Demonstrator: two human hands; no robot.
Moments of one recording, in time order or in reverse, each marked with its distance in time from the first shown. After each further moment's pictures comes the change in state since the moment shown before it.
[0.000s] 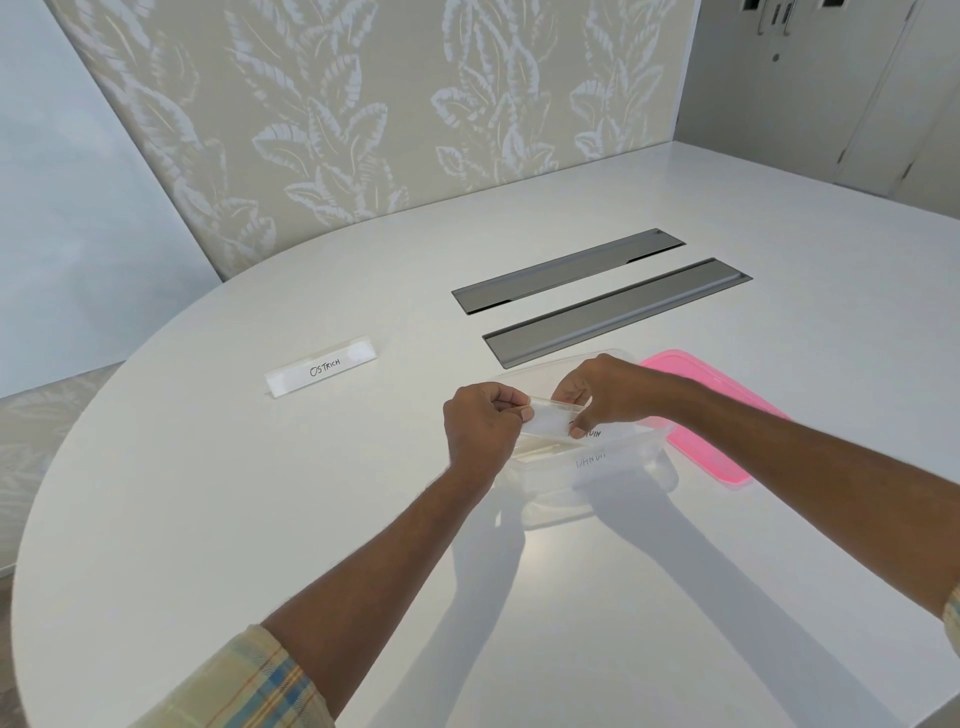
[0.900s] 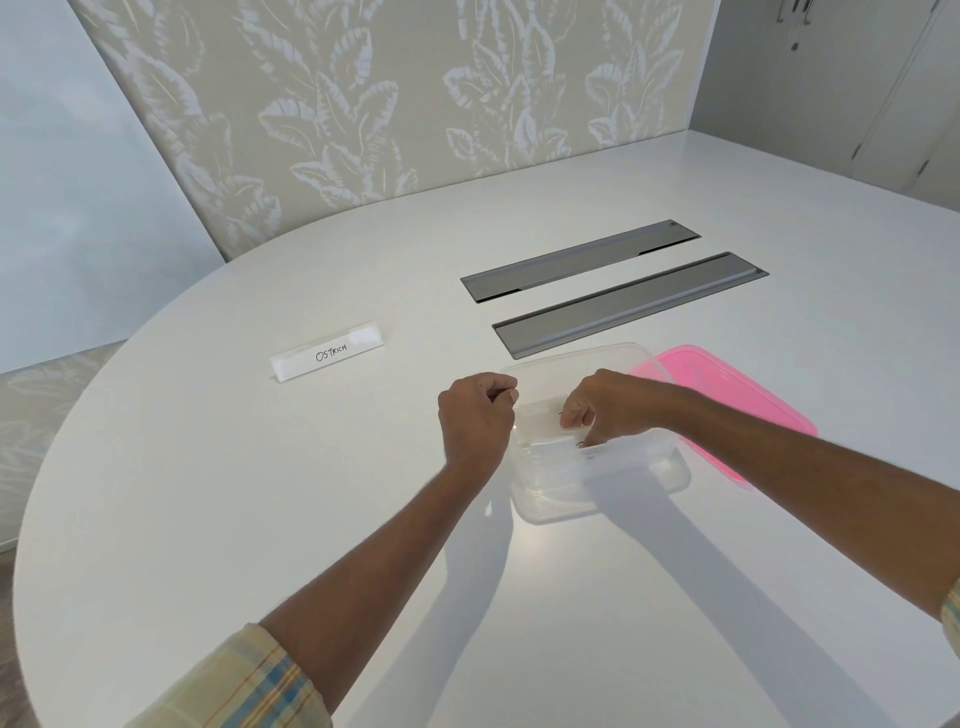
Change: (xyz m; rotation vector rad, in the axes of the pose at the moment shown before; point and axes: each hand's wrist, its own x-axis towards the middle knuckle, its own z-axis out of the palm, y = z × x) left_hand 0.010 -0.016 -0.011 0.057 0.102 0.093; right_hand 0.016 0.003 0.026 -0.174 -0.085 -0.011
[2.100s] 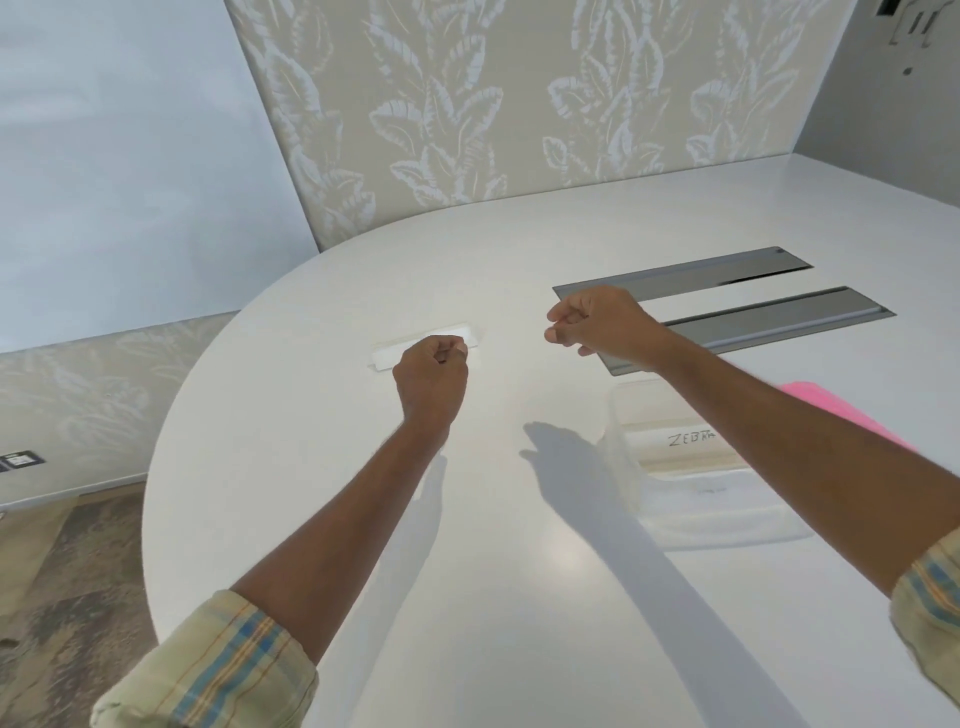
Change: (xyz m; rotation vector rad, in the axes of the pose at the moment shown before) left_hand 0.084 -0.060 -0.156 -0.192 0.259 -0.184; right_hand 0.102 -0.149 -0.073 0.602 0.403 0.042
